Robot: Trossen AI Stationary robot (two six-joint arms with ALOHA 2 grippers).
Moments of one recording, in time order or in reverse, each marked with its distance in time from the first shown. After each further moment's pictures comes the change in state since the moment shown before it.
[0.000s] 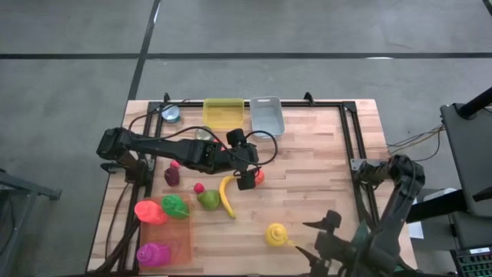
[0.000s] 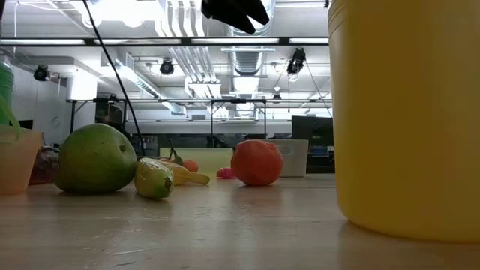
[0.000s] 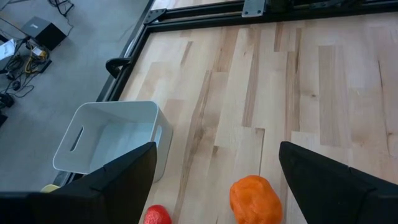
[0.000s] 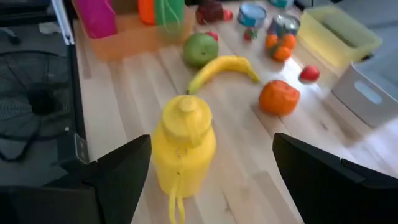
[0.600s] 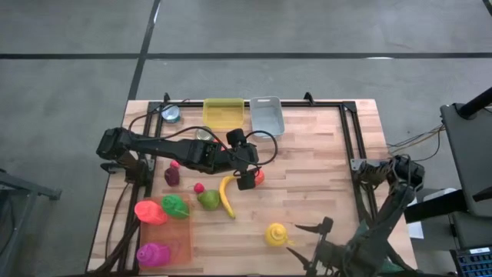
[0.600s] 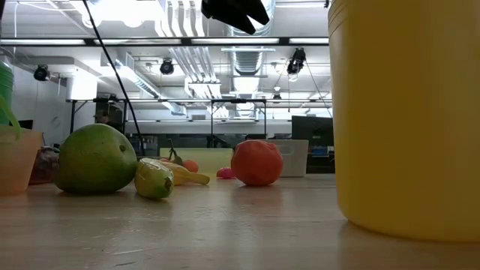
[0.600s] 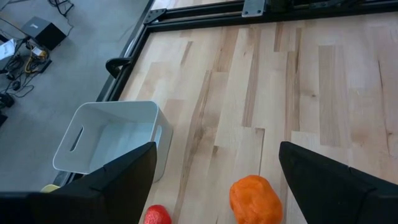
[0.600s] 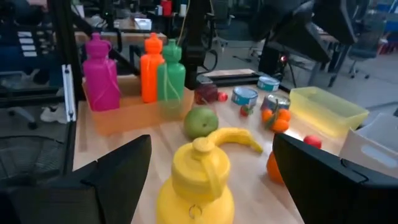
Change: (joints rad) left arm 0.000 0.000 0.000 0.000 0.000 0.000; right arm 0.025 0.001 -0.359 0.680 0.418 -0.281
